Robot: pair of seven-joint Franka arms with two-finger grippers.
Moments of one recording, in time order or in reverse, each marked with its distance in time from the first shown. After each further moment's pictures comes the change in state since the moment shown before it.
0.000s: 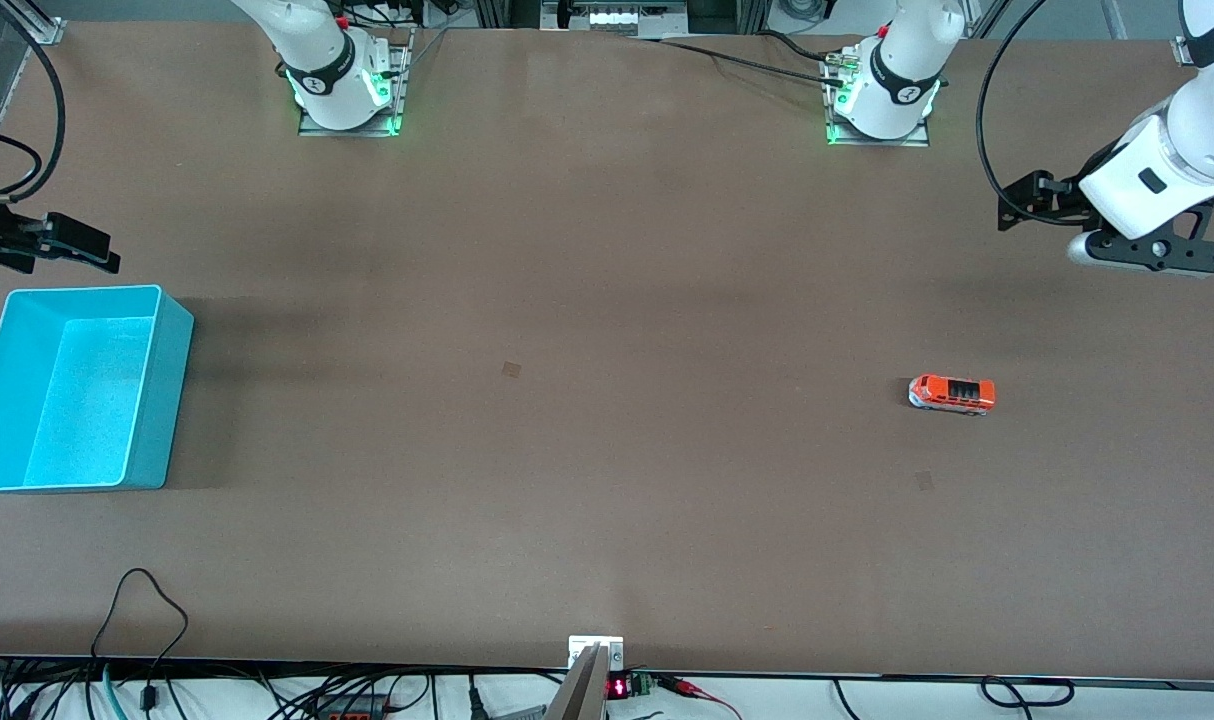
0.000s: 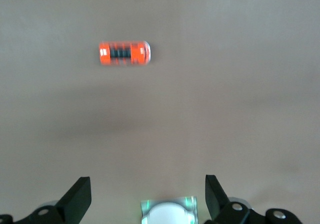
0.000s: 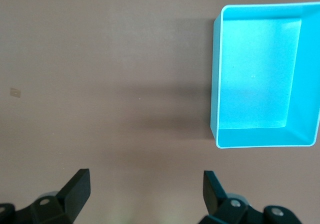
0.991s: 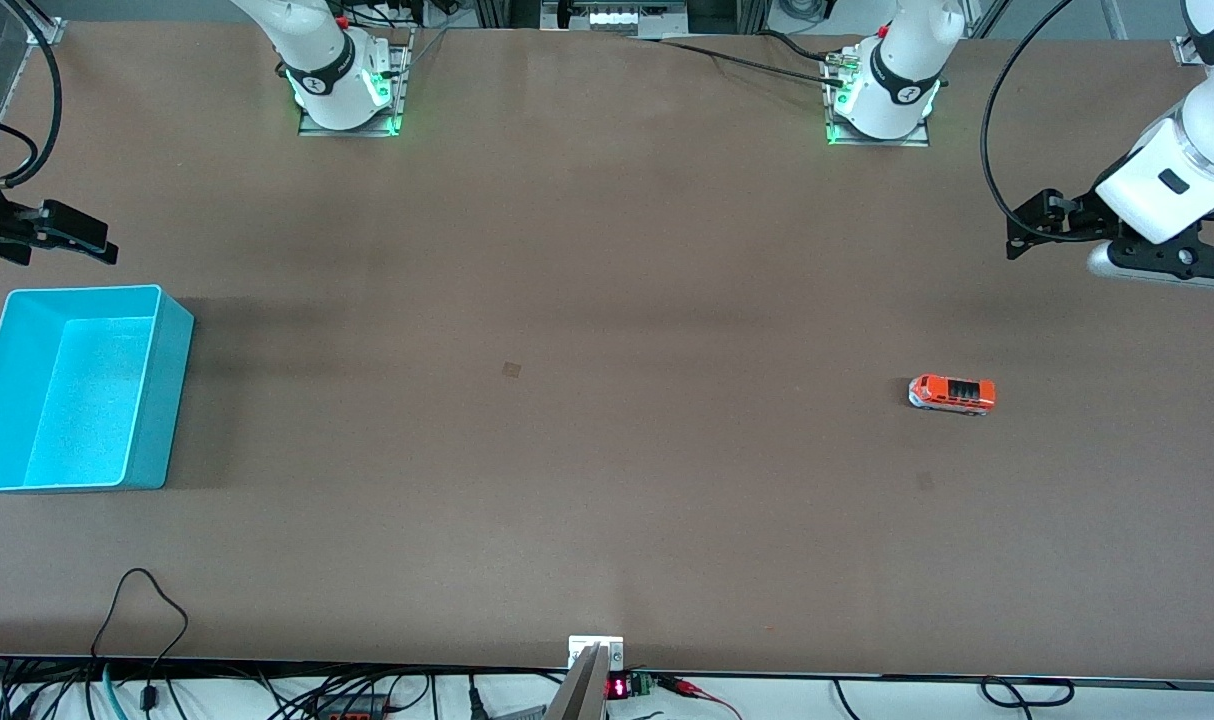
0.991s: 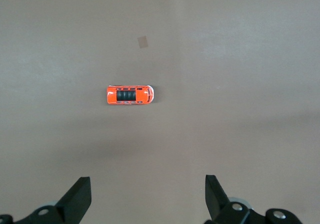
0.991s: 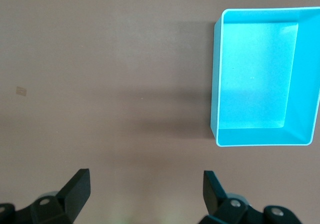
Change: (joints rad) left arm 0.002 -0.001 0.000 -0.003 0.000 0.216 0.000; right arm 0.003 -0.037 0.006 0.007 0.000 -0.015 -0.001
